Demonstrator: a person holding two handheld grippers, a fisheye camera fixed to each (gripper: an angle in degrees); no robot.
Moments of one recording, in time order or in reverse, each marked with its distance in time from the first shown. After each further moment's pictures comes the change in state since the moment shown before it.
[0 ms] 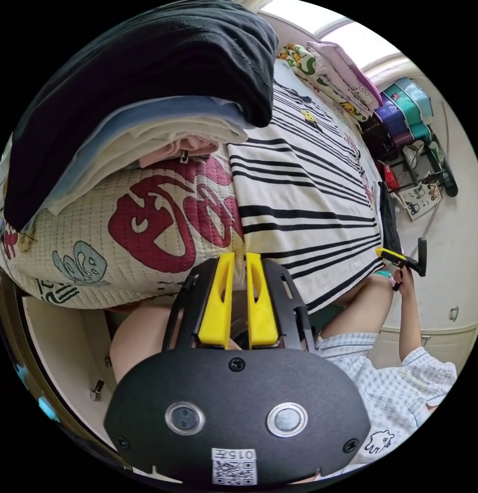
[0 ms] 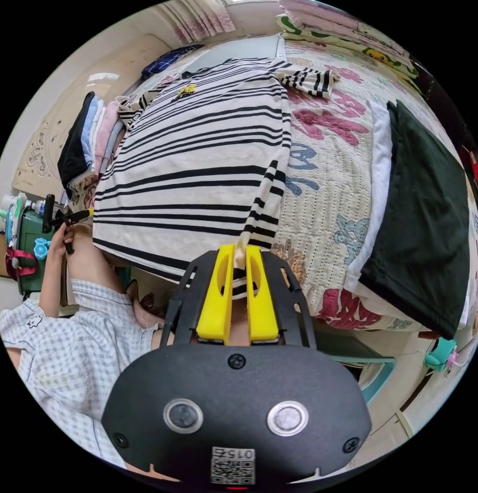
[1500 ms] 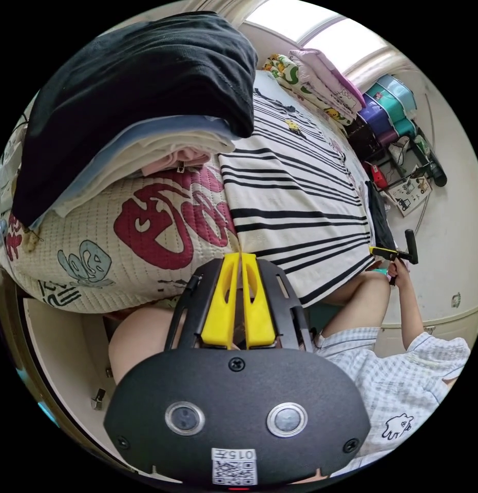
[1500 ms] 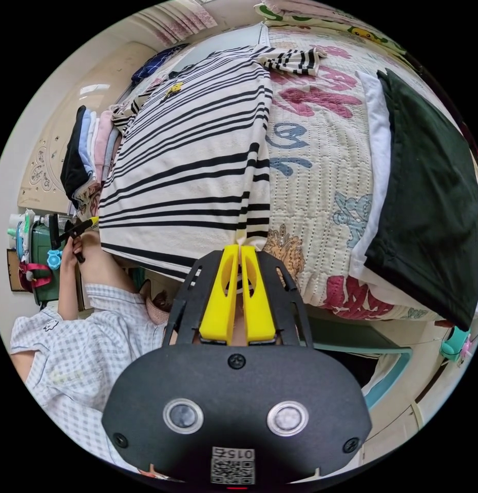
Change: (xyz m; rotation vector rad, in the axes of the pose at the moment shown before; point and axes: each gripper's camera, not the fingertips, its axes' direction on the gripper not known) left arm 0.014 0.035 0.022 0.082 0.021 0.060; right arm 0.007 -0.014 -0.039 -0.050 -0.095 0.076
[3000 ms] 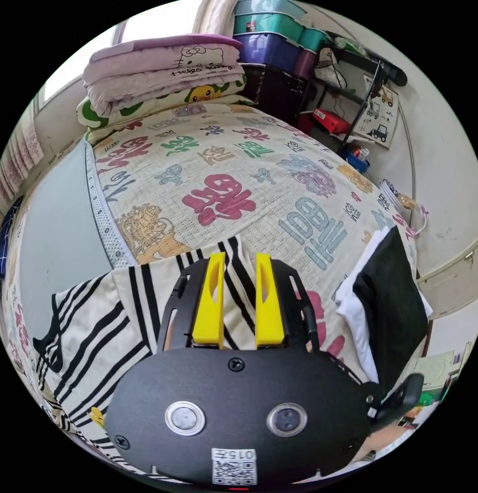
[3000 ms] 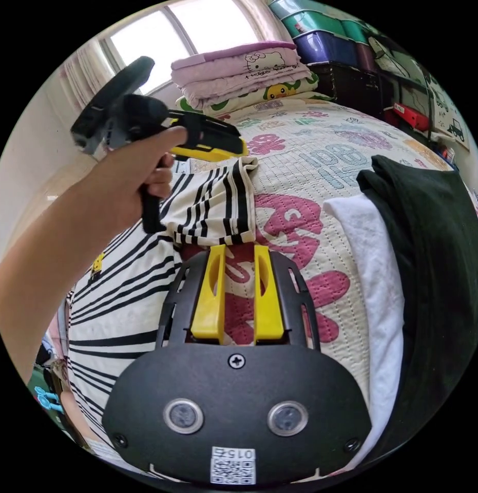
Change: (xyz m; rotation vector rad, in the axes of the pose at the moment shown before) left arm 0.550 -0.447 0.406 0.014 -0.069 0.605; right arm 0.043 -0.287 0.008 0.630 0.129 0.311
